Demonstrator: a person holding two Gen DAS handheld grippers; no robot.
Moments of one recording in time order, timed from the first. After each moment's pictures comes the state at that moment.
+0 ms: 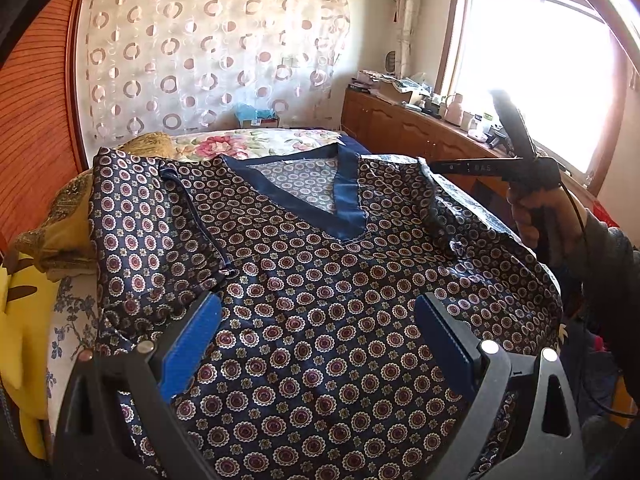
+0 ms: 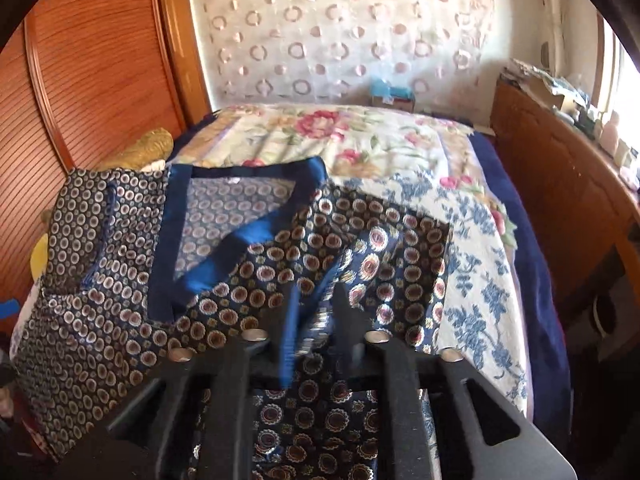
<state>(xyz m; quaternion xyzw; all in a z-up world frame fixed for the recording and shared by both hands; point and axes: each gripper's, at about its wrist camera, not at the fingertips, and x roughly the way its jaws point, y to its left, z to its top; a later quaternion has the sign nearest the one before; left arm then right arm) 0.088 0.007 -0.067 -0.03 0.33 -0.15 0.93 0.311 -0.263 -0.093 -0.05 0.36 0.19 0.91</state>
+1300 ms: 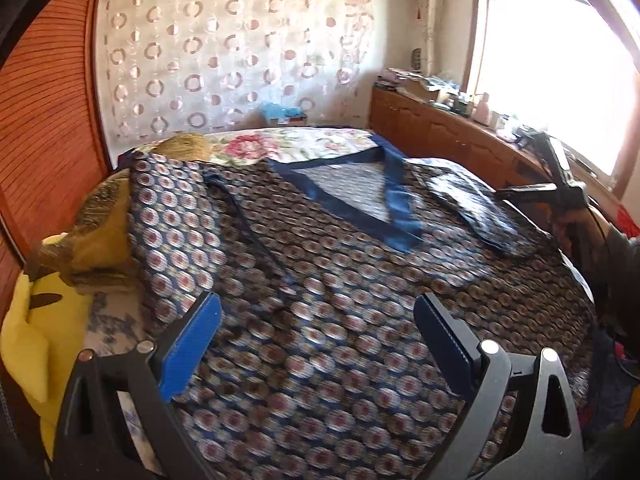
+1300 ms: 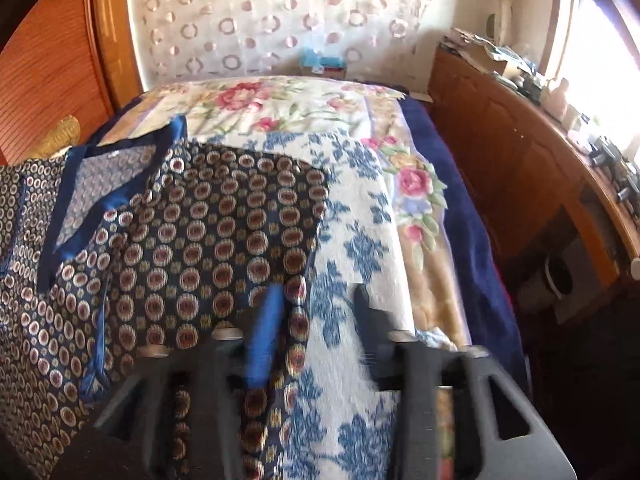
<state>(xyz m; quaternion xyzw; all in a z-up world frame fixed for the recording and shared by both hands) 0.122 0.050 -0.067 -0.02 0.34 -0.10 0.94 0.351 -0.346 -0.135 -0.06 0.40 0.10 0.91</state>
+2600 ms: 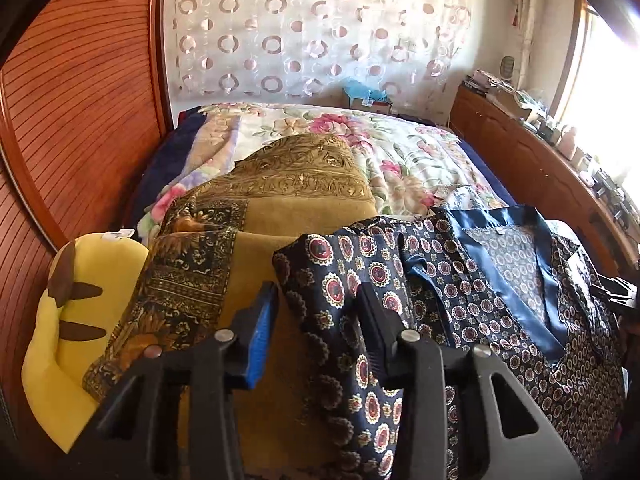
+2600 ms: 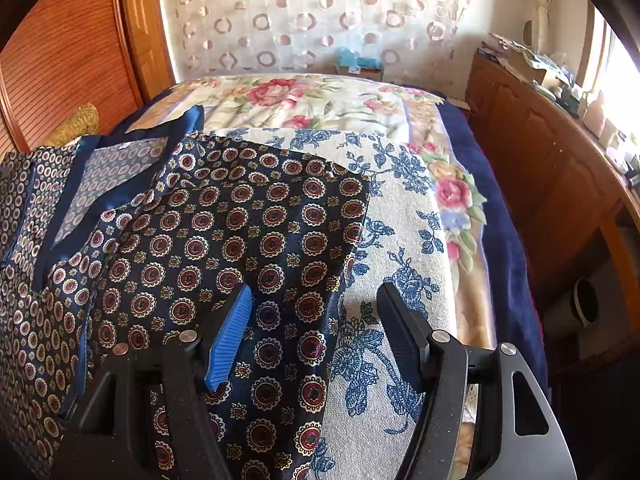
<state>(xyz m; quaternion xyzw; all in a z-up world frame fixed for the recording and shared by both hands) 0.277 0.187 -0.081 -0.08 0.39 0.01 0.92 0.384 -0.338 -0.160 -0.07 0.41 0.15 0.90</state>
